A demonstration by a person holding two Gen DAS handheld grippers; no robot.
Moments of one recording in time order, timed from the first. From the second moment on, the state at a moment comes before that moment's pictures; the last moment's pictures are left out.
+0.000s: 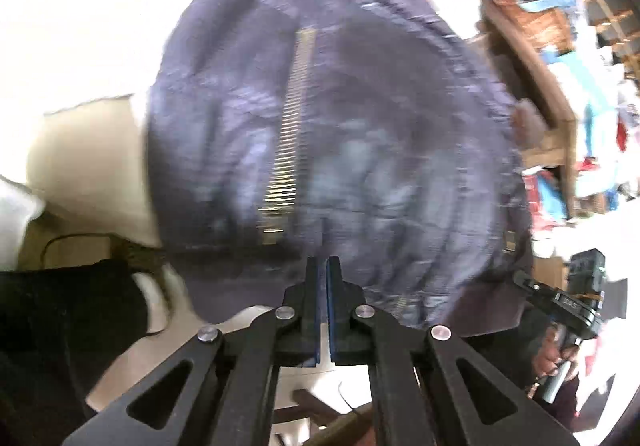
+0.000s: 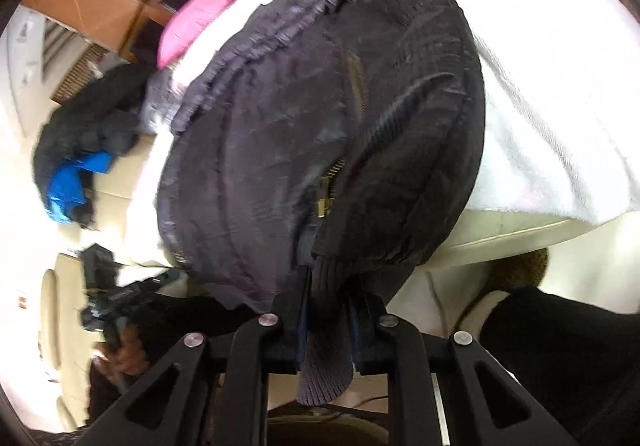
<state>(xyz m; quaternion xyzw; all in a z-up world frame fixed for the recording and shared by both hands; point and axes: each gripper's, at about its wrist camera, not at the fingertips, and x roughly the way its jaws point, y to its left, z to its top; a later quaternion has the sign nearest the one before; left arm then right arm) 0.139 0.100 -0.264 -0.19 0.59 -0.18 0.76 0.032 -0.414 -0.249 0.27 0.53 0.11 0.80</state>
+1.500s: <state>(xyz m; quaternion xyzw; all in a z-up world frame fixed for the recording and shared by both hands) 0.159 0.100 -0.295 -0.24 0.62 -0.17 0.73 0.035 -0.369 -0.279 0.32 0.50 0.11 0.80</state>
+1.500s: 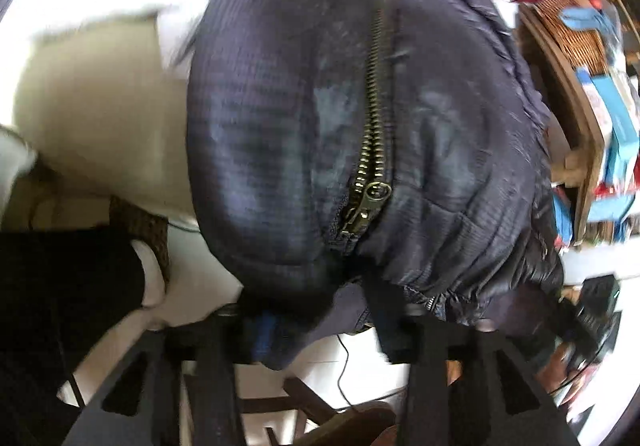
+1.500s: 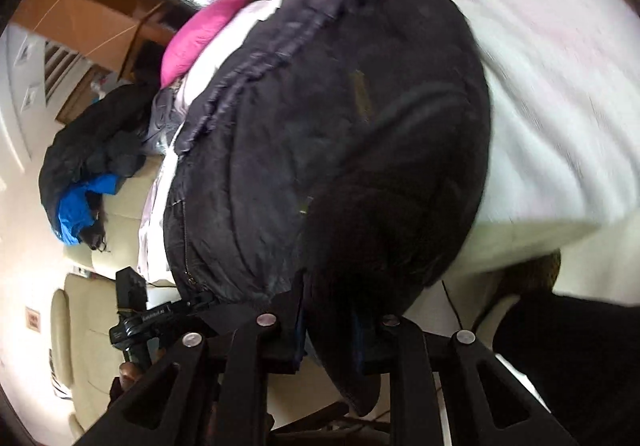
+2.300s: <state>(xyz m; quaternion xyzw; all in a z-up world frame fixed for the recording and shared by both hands) 0.156 0.076 -0.319 -0.23 0.66 -0.21 0.69 0.057 -0.332 -0.345 0.32 0.57 0.10 0.75</state>
